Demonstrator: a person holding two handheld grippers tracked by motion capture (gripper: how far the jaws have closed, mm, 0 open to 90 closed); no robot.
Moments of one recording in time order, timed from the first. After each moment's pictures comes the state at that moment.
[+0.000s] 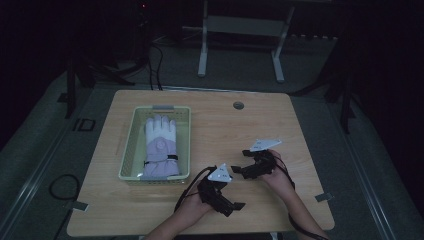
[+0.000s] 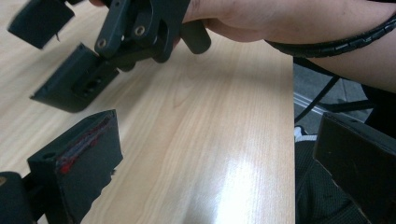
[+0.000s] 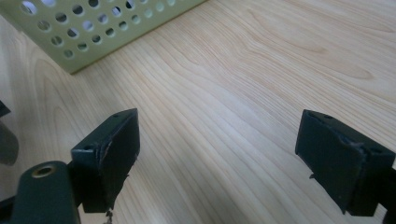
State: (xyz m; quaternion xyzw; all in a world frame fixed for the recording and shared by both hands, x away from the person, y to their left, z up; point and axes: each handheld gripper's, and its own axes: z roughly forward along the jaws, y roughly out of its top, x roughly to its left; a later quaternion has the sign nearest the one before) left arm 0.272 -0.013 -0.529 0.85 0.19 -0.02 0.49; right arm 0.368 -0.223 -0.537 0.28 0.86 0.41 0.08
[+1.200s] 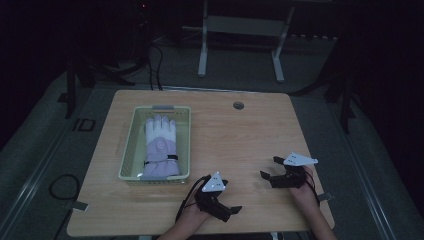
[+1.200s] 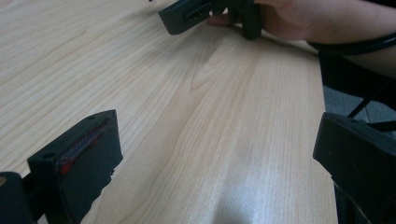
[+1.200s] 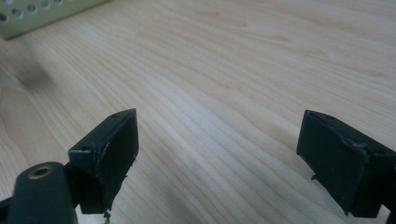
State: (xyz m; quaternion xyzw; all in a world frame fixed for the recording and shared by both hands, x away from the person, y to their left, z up) left arm 0.261 -0.005 -0.570 0.82 0.22 0.02 0.53; right arm 0.338 -0.317 -0.558 0.33 0.82 0.44 0.17
